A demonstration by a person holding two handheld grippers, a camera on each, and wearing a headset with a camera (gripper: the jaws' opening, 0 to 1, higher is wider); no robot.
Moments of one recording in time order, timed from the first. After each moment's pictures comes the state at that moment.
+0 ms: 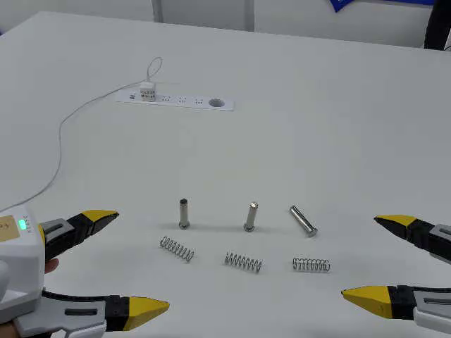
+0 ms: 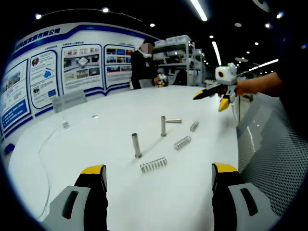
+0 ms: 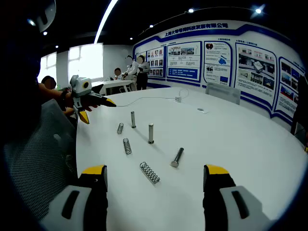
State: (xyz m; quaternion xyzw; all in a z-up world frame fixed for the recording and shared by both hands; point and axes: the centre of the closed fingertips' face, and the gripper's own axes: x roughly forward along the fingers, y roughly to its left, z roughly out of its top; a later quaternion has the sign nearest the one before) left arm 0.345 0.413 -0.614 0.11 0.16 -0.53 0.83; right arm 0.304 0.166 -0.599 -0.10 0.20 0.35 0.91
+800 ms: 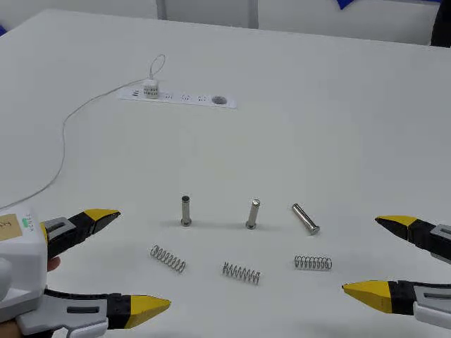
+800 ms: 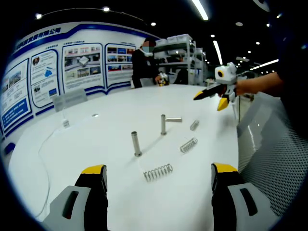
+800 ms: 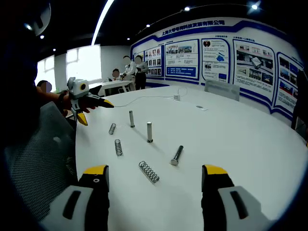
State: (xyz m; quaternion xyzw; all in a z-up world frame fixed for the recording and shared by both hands) left arm 0.342 0.414 -0.617 0.11 0.16 -0.52 0.83; right arm 0.306 0.164 -0.604 -0.08 0.21 0.34 0.91
